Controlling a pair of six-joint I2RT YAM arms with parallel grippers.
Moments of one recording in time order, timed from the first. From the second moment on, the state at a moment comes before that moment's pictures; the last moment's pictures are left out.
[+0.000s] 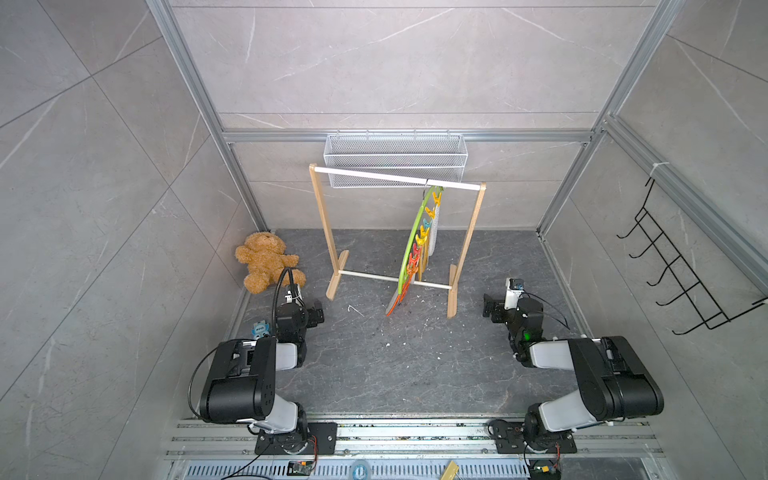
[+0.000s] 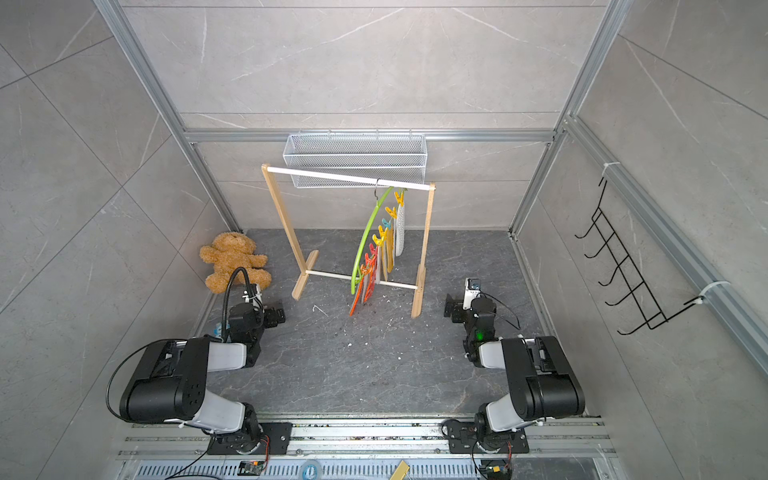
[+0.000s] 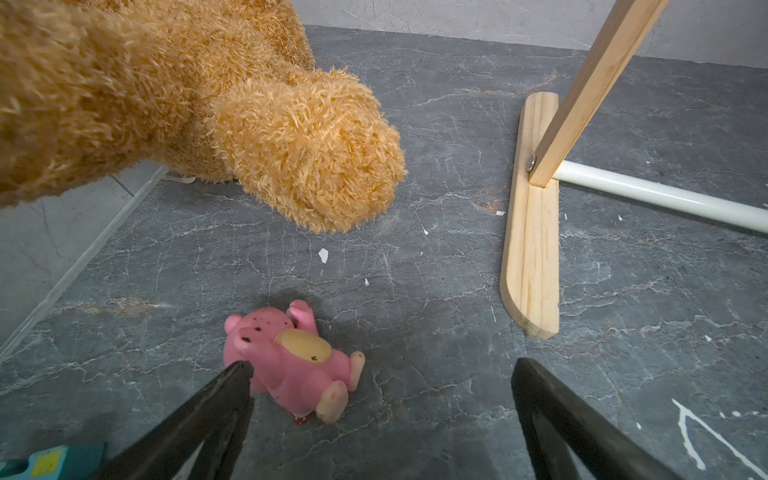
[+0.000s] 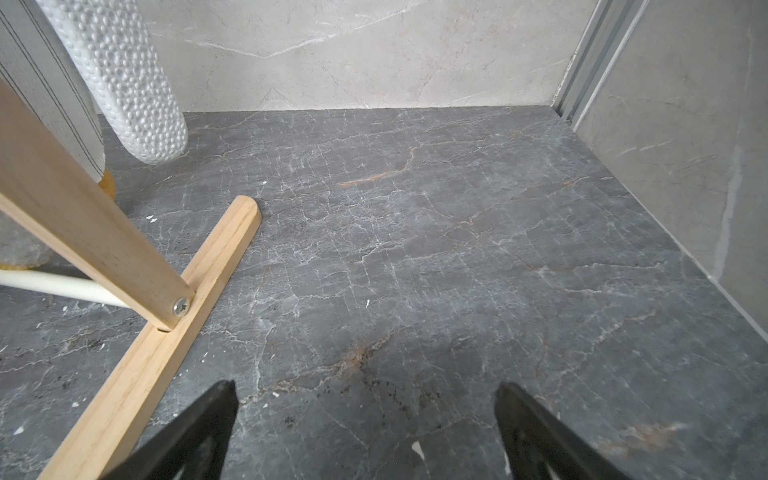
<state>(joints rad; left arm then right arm) 0.04 1.51 0.33 0.72 -0.07 -0.03 0.05 1.51 0.34 0.80 0.04 0.03</state>
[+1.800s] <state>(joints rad) 0.03 0.95 0.75 -0.25 0.29 -0.56 0.02 0.91 0.79 -0.36 -0.39 0.61</state>
